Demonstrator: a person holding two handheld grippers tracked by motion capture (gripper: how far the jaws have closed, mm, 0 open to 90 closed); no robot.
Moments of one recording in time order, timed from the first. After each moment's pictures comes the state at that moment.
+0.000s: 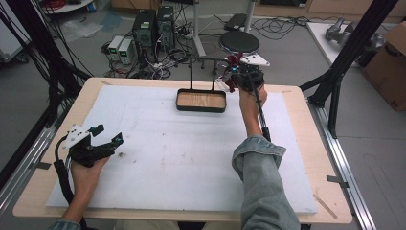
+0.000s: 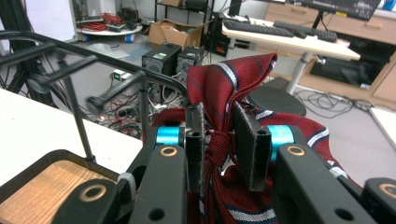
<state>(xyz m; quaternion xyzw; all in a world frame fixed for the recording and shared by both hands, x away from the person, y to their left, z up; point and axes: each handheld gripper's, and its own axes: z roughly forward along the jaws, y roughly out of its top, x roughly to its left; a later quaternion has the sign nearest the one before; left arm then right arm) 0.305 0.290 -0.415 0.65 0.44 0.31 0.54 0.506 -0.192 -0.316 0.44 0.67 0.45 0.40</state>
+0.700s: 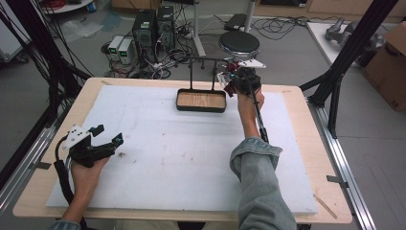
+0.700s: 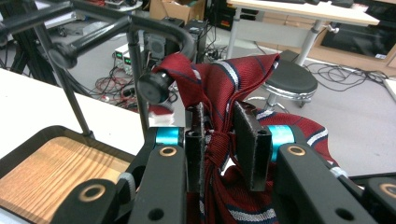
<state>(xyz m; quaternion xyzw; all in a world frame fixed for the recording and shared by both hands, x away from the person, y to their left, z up) 0.305 0.290 -0.416 0.65 0.44 0.31 0.54 0.519 -0.189 -0.339 0.47 0.68 0.42 0.36</state>
